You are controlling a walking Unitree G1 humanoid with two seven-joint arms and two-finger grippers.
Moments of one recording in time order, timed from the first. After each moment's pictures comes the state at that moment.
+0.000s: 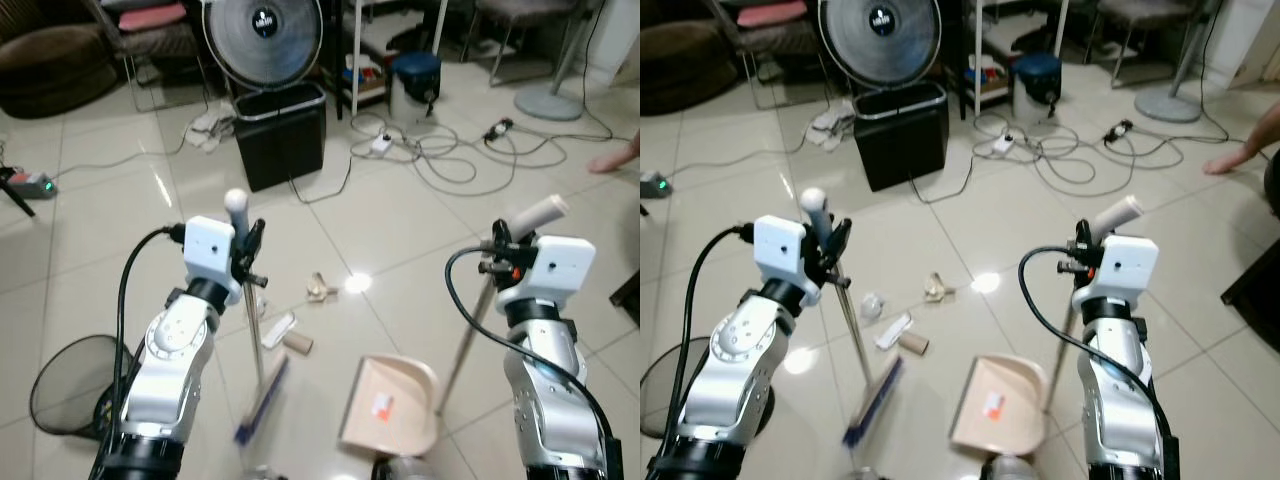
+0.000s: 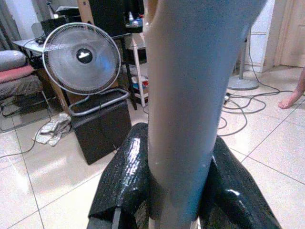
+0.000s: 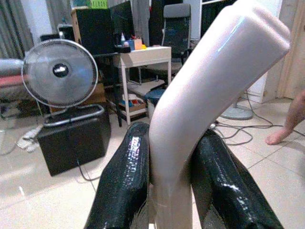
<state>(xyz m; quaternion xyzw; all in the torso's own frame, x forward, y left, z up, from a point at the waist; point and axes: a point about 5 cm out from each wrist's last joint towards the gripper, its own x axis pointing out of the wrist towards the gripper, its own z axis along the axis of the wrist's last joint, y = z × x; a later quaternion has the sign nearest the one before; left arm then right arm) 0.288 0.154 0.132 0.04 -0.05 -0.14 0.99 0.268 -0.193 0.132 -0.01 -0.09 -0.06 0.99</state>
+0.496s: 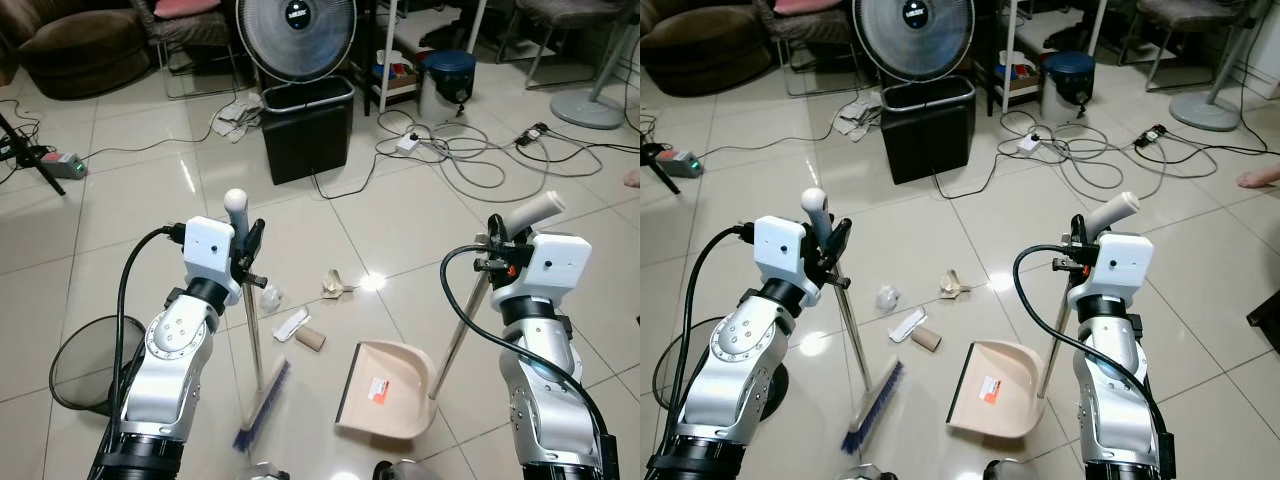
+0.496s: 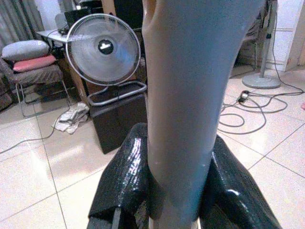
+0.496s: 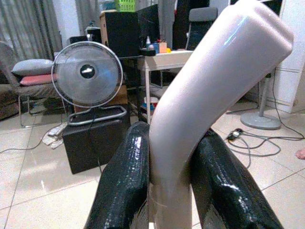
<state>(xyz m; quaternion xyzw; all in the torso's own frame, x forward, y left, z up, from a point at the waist) 0.289 0.155 0.130 0.04 -0.04 -0.14 0.99 0.270 -0.190 0.133 -0.02 -0.10 -0.05 0.99</state>
